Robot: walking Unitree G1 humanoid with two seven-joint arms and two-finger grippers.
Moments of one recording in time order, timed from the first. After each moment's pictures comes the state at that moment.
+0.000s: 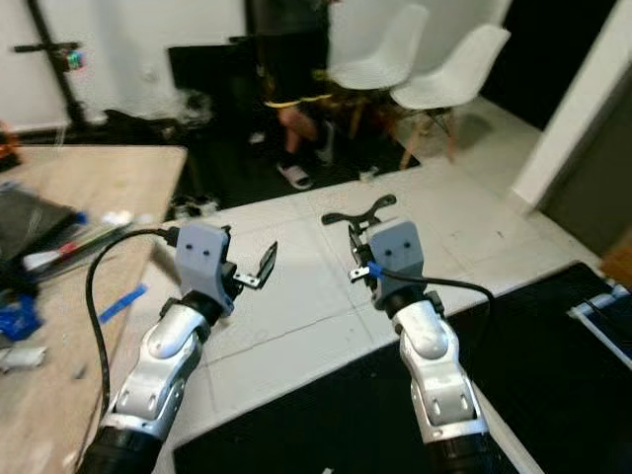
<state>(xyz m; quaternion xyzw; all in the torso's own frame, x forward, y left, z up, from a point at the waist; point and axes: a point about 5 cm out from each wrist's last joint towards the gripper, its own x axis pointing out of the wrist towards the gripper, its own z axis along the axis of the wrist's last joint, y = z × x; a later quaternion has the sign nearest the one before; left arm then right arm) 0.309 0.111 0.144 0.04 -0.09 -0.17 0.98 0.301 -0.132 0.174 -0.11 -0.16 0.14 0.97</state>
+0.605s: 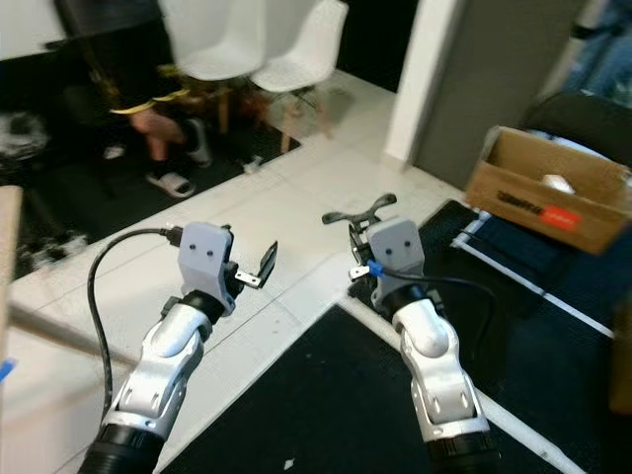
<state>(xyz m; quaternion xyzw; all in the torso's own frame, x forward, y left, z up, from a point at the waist) 0.311 0.107 0.145 0.05 -0.09 -0.16 0.98 0.302 -0.135 0.175 -0.11 -0.16 0.14 0.97</state>
